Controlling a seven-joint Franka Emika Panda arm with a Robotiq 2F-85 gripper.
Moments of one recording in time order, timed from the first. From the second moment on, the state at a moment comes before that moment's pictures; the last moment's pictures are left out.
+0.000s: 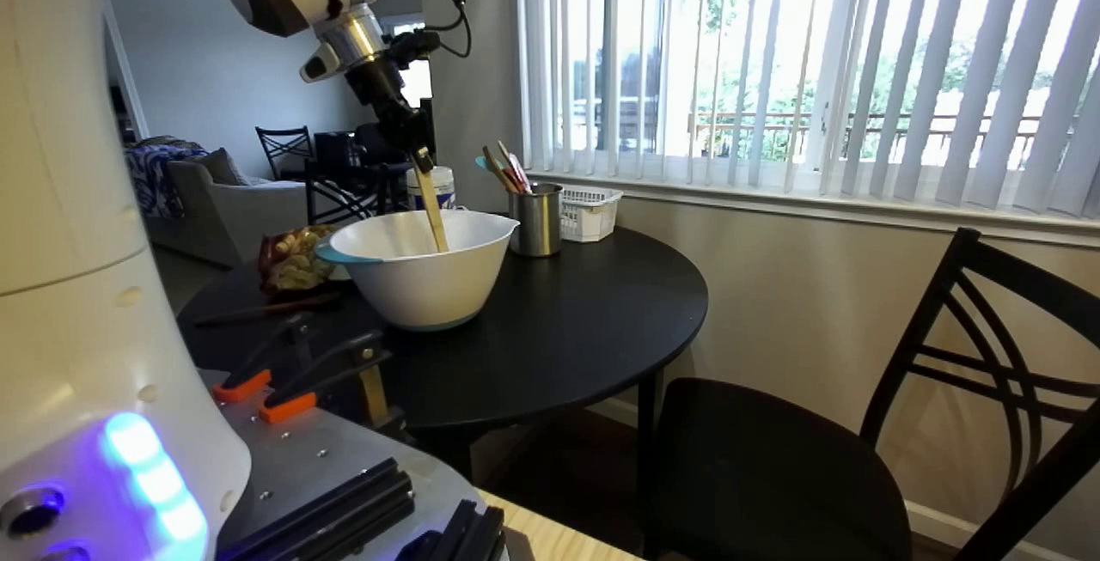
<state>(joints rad) 0.28 0.26 0.24 -2.22 -0.78 2.45 -1.72</state>
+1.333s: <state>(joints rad) 0.26 0.24 0.26 -2.22 -0.42 2.49 -1.78</state>
